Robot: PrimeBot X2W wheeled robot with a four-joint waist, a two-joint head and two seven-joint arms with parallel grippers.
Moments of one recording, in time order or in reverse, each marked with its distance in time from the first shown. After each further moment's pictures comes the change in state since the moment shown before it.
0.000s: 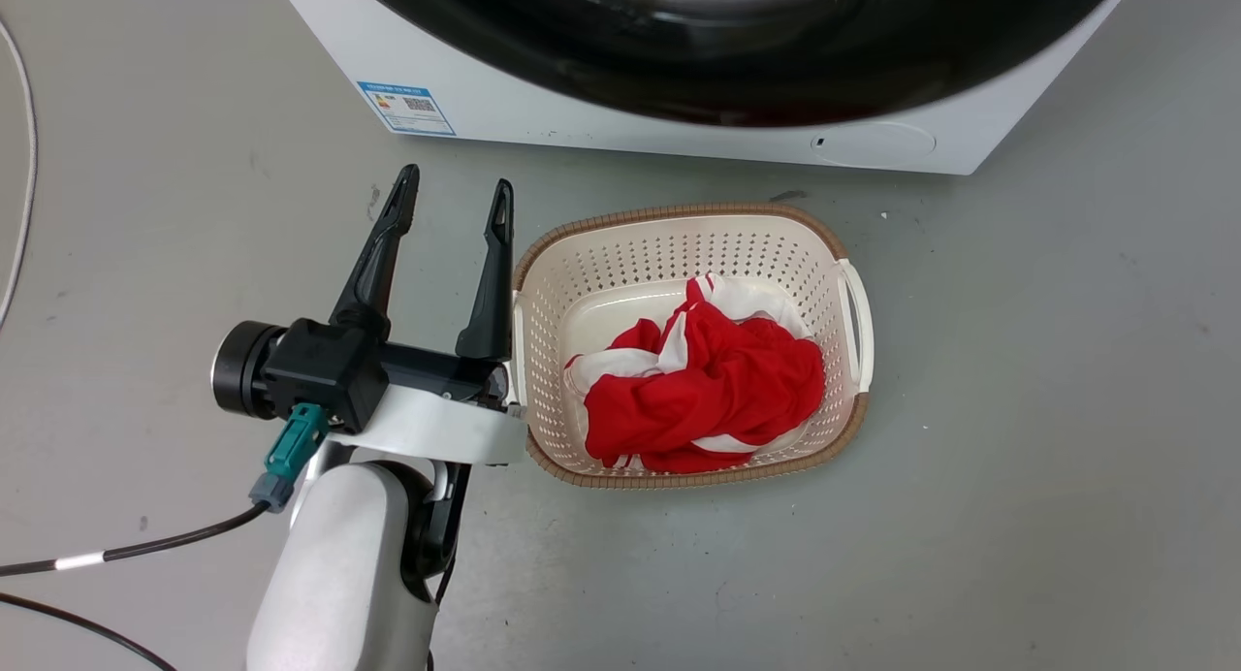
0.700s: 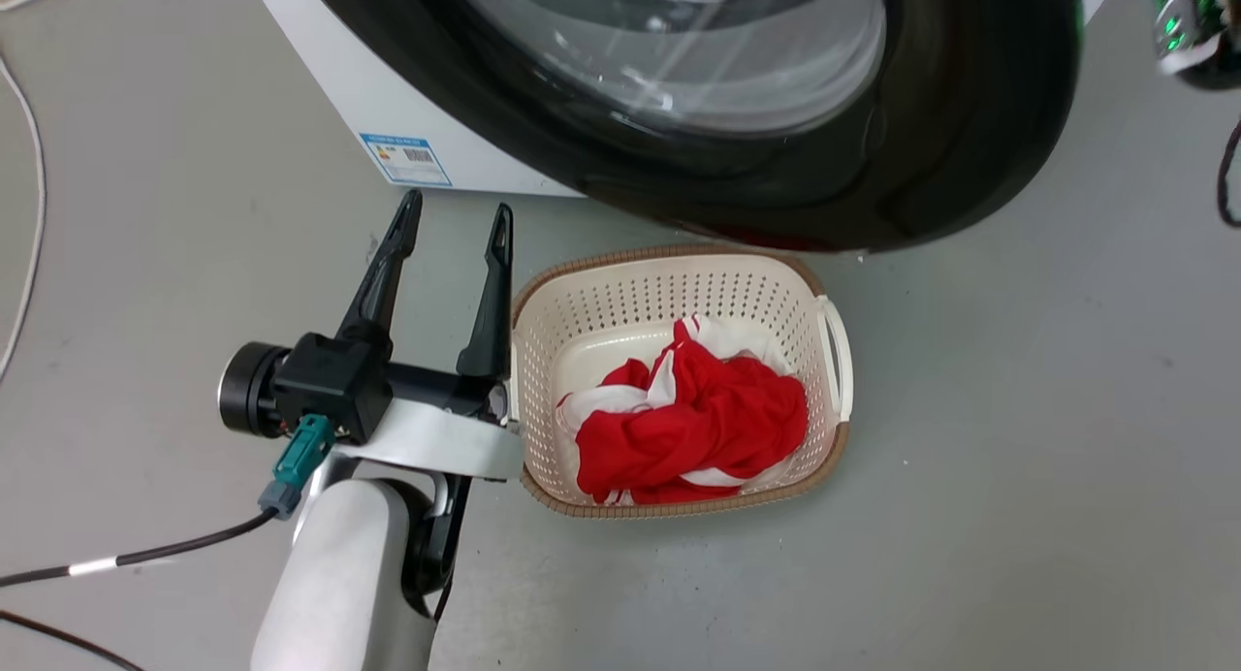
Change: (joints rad) left arm 0.014 0.000 0.002 0.027 0.001 -0.002 0.000; right arm 0.128 0.054 0.010 -0.056 0.077 0.005 0.274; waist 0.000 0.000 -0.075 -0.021
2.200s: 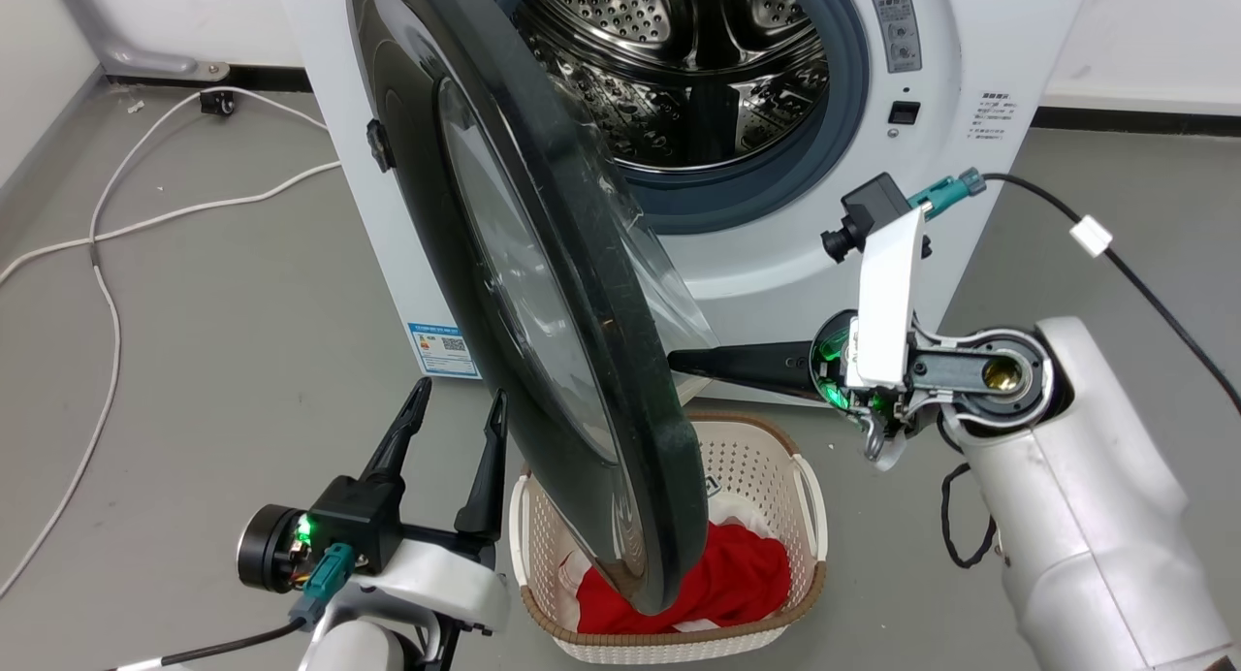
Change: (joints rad) left arm 0.233 0.000 0.036 0.080 0.051 -0.047 0.000; right arm 0.689 0.145 0.346 -0.542 0.339 0.000 0.117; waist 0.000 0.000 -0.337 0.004
